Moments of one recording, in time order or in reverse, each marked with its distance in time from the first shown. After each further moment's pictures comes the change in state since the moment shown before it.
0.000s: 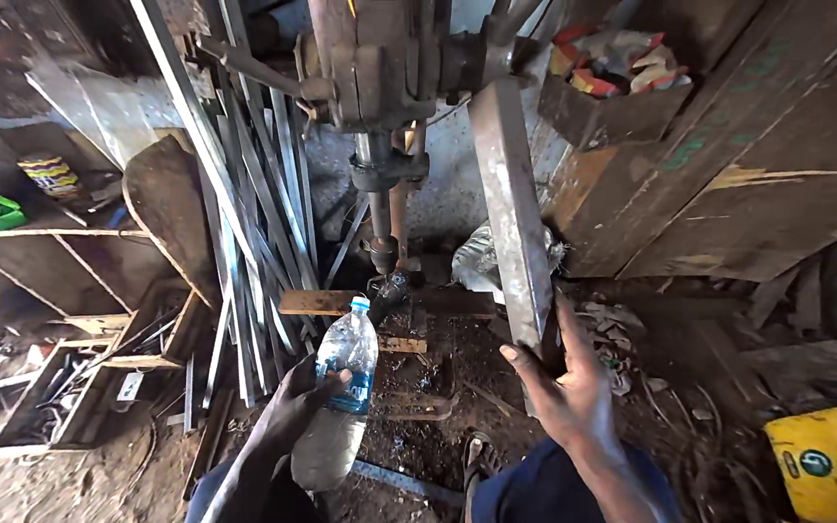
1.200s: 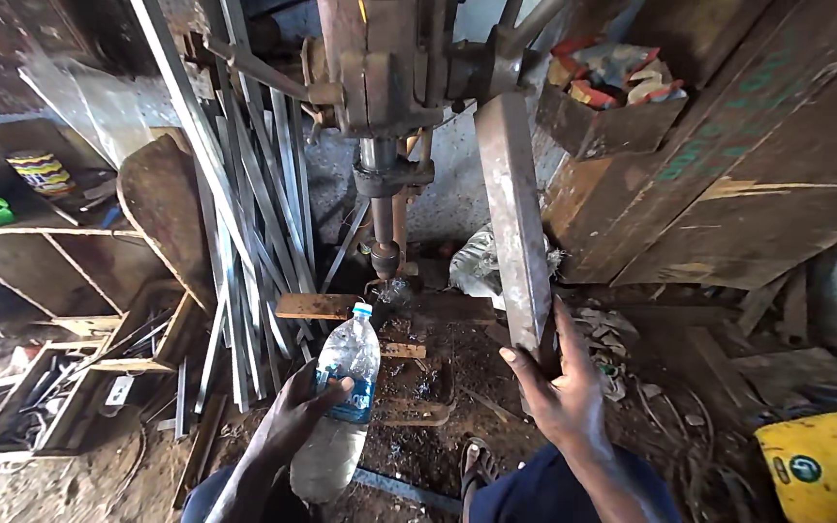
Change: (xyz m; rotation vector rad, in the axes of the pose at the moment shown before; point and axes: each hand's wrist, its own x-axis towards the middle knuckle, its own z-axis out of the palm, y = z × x) left_hand 0.000 -0.002 0.001 0.034 -0.007 0.024; right_hand 0.004 0.015 0.011 -0.025 0.032 -0.060
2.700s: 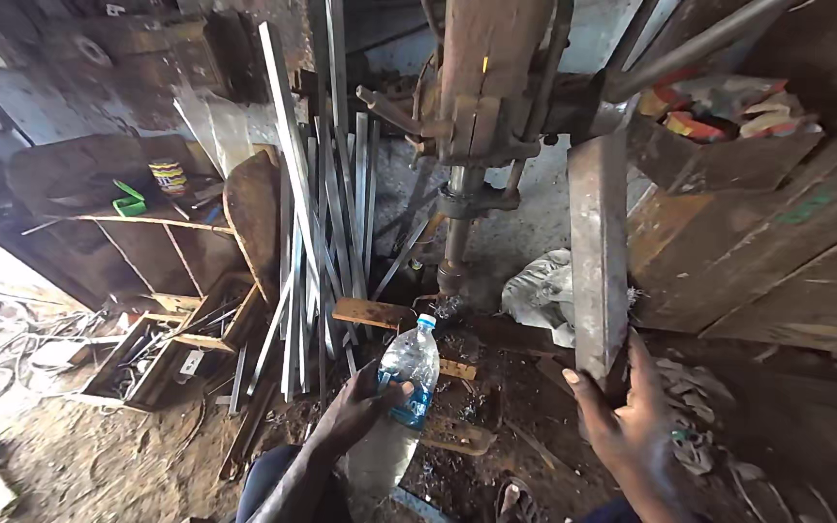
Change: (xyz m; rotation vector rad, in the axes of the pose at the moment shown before) left_hand -0.002 0.006 -0.001 0.022 -0.011 0.040; right_hand 0.006 0.021 0.018 -0.027 0.029 -0.074
